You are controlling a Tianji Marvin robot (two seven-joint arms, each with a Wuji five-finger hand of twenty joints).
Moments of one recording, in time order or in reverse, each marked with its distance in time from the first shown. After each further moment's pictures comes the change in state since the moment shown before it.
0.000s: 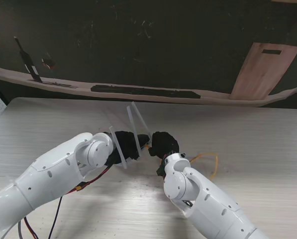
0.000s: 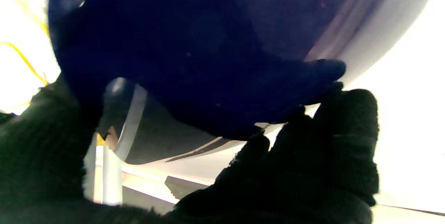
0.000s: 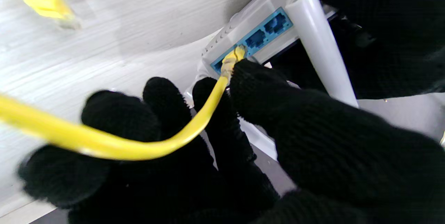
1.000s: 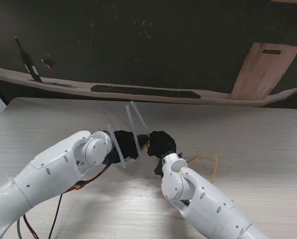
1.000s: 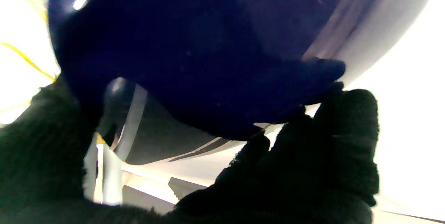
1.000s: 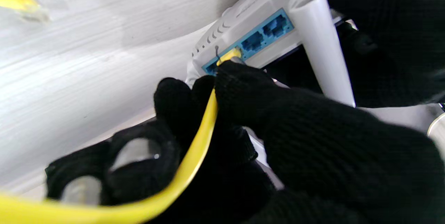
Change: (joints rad) left arm -0.013 0.005 -0.002 0.014 -0.036 -0.038 -0.019; right arm 0.035 -0.019 -0.038 0.069 -0.011 -0.051 -0.065; left_hand 0.000 0.000 0.000 0.000 0.000 0.000 0.000 0.000 0.001 0.000 0.000 0.001 0.000 0.002 0.004 0.002 0.000 0.002 0.006 0.013; right_hand 0.057 -0.066 0.047 0.005 0.069 -0.018 0.029 0.101 0.058 -0.092 0.110 0.069 0.027 -0.105 0.257 0.166 0.067 -0.150 0.173 0.208
